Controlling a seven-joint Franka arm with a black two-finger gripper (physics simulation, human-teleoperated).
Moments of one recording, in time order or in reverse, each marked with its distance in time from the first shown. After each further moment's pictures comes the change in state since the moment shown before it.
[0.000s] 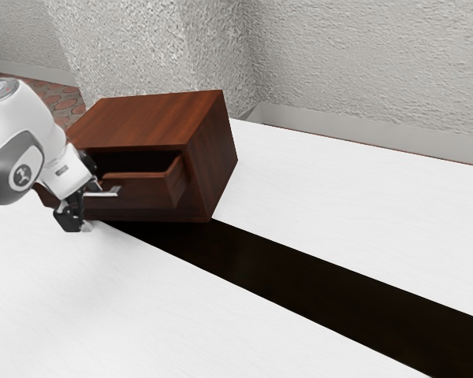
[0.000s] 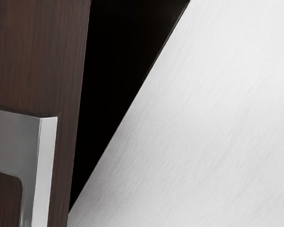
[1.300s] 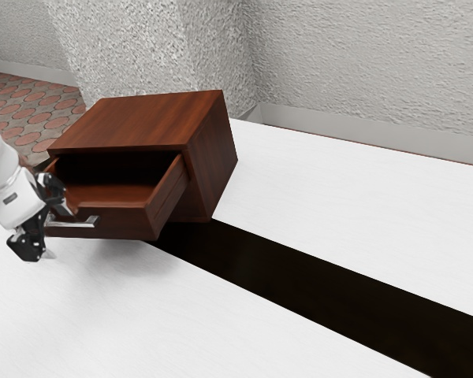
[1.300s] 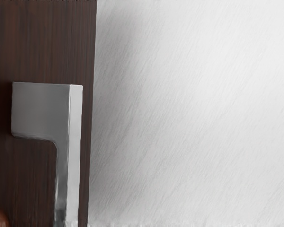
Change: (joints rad) arm -0.032 -0.324 0.014 -0.255 0.141 -0.072 0.007
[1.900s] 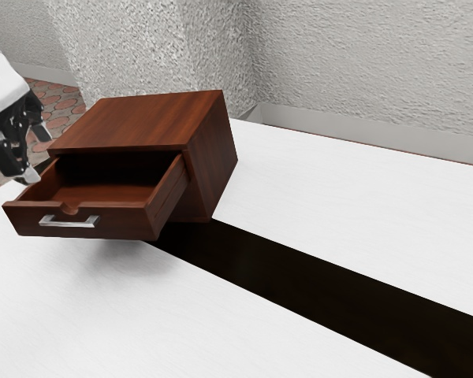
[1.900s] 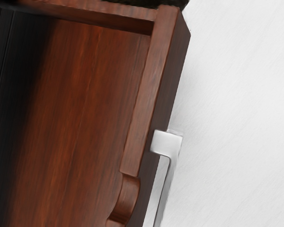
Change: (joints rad) arm -0.009 0.116 -0.043 0.488 -0.123 -0.380 -0.065
